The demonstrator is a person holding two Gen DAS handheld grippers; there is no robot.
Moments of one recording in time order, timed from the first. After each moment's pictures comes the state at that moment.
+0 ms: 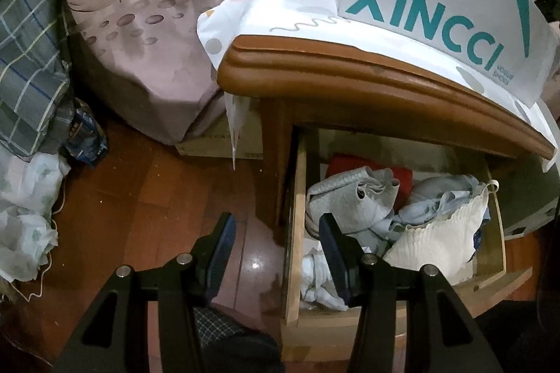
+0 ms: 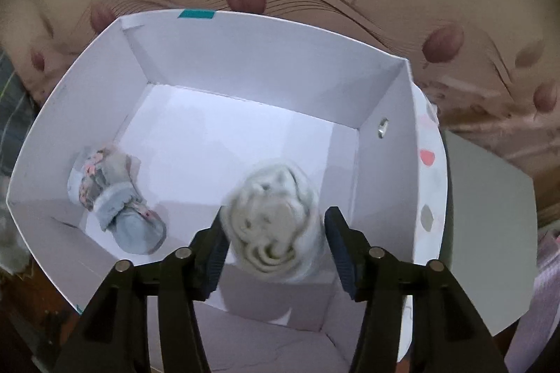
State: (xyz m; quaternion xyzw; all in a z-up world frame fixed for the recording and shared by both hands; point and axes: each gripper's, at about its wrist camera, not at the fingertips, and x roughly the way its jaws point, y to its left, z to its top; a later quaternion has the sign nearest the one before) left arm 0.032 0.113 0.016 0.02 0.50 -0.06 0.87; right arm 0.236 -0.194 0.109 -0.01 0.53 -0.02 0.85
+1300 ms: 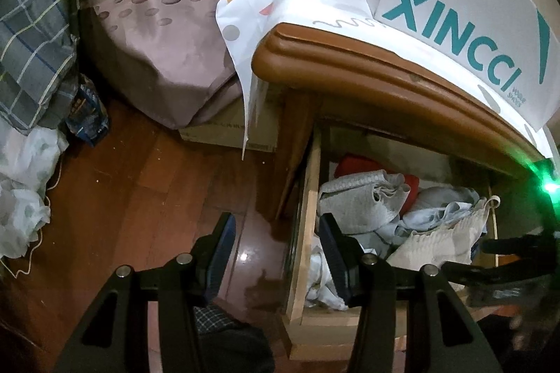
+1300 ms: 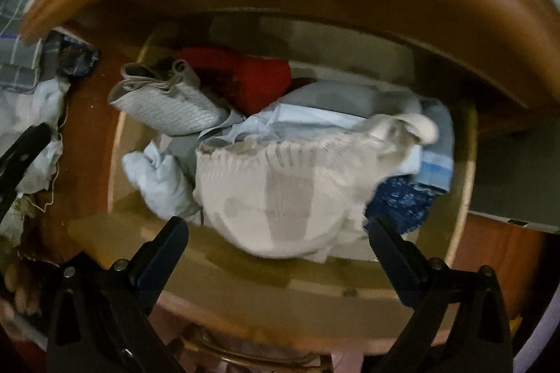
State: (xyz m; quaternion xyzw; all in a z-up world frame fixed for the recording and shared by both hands) left arm 0.035 0.130 0.011 -0.03 0.51 -0.05 0.86; right arm 0.087 -0.110 -0.093 0.04 0.67 0.06 0.74
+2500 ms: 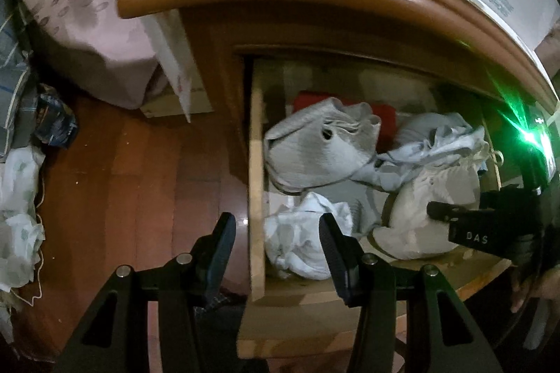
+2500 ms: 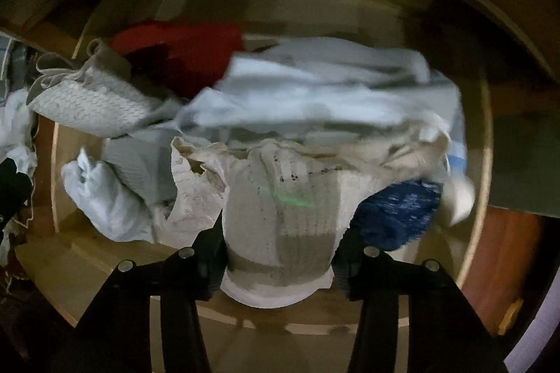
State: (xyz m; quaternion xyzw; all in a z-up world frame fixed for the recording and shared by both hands) left arm 0.040 0.072 -0.031 0.04 0.59 -0.11 0.80; right arm 0.088 -0.133 -0.139 0.04 0.68 0.01 0.73
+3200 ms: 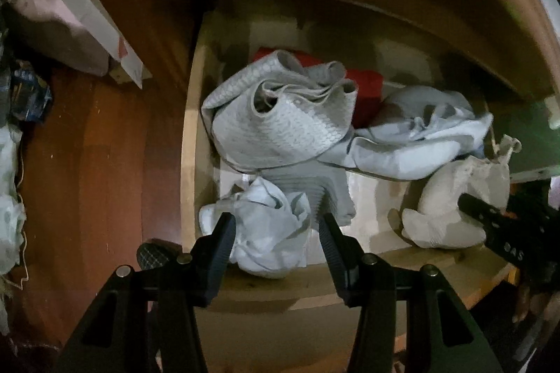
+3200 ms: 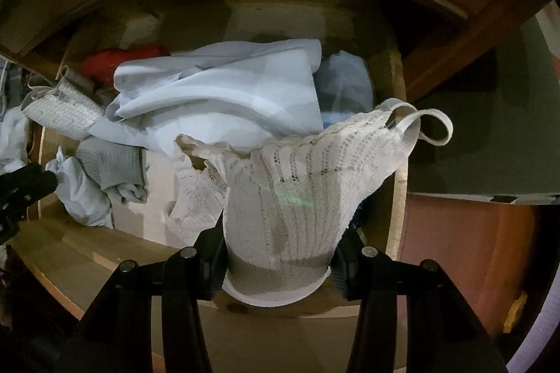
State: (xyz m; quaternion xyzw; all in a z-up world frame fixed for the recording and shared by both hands) left arm 0.057 0.033 -0.074 0.02 0.66 -0.11 0.74; right arm 0.064 -0.179 -0.132 0.05 0.65 -0.01 0.76
